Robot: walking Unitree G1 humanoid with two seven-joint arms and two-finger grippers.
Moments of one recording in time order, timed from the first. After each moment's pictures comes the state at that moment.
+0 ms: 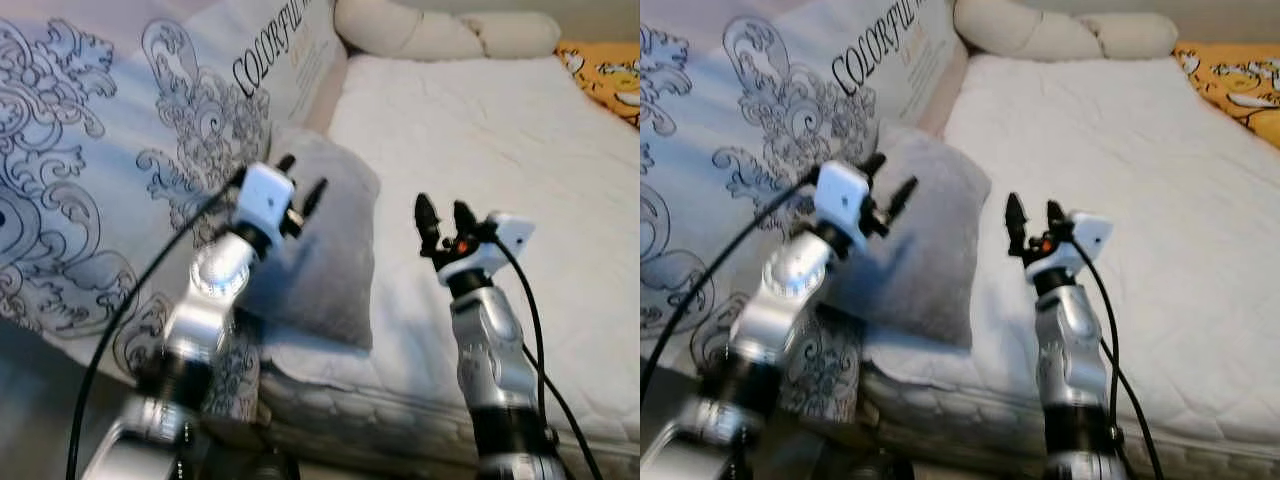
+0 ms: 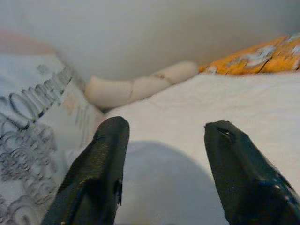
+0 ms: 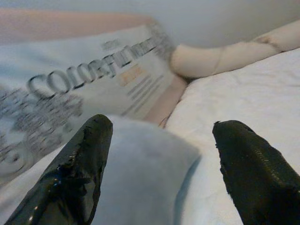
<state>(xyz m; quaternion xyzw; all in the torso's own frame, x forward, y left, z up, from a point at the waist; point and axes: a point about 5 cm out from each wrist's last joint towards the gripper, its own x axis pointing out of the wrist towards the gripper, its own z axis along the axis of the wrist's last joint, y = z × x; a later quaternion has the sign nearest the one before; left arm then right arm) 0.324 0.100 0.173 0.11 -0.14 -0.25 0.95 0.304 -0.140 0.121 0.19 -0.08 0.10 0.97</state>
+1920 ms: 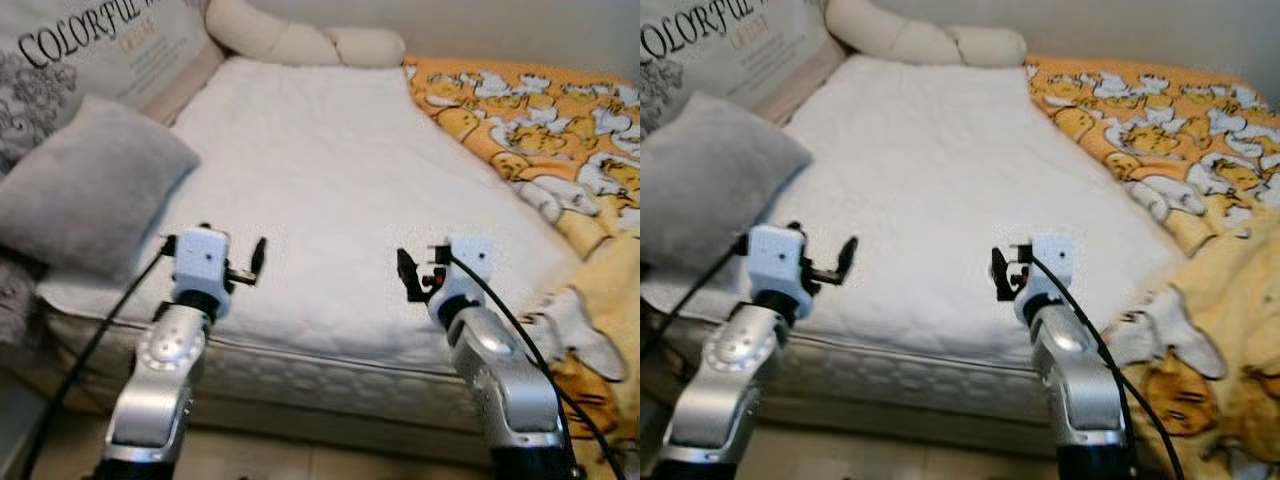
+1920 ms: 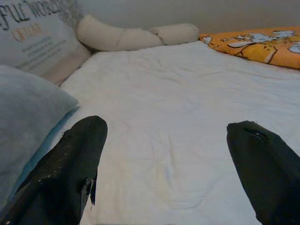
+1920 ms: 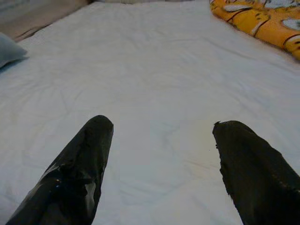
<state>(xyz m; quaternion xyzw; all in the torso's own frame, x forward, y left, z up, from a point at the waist) 0.271 0.160 0.131 0.07 0.02 -0.07 1.00 0.281 -0.139 0.112 0.04 0.12 0.05 0.99</state>
